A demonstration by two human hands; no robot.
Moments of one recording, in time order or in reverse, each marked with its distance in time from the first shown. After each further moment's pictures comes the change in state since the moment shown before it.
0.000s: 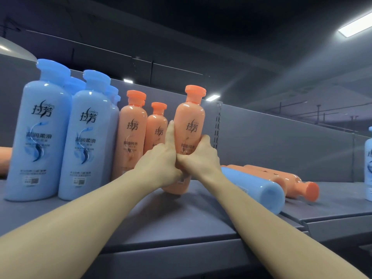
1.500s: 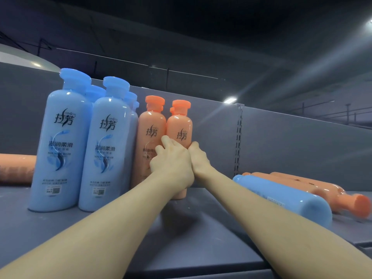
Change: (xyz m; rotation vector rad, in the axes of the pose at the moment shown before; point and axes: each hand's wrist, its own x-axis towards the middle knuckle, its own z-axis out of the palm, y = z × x) left_hand 0.013 0.004 -0.005 0.323 0.031 -0.279; right_hand 0.048 -0.011 0.056 0.172 -0.207 0.175
